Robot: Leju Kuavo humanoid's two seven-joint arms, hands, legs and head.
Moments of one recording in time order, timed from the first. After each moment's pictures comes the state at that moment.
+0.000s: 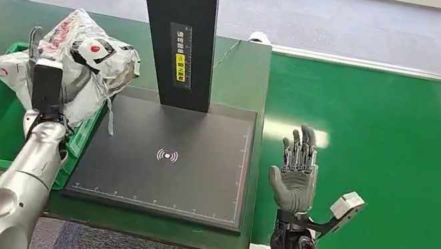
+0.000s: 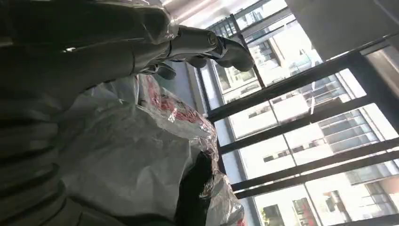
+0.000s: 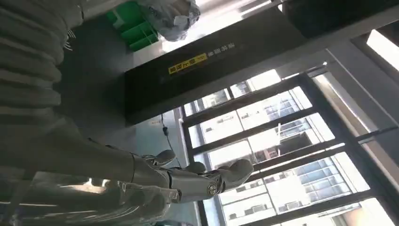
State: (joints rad) left arm -0.73 -0.01 0.22 -0.68 -0.30 0.35 -0.62; right arm -0.28 0.24 -0.07 -0.97 -0.18 0.35 -0.70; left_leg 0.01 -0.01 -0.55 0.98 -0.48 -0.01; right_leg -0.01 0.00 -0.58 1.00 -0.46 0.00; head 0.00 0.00
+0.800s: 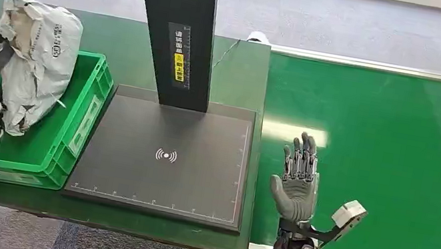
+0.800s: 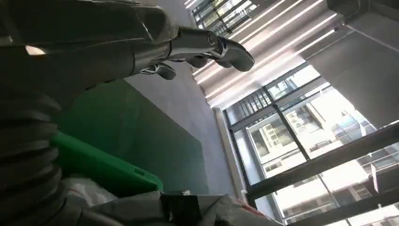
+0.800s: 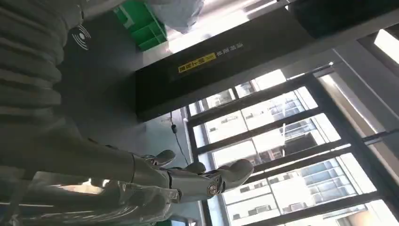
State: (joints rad) left arm -0.86 0.26 0.35 -0.54 -0.42 0.42 -0.46; right arm -0.24 0.23 -0.09 -0.99 -0.17 0.38 -0.70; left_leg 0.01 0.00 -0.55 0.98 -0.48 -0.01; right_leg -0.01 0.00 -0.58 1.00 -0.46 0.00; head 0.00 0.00
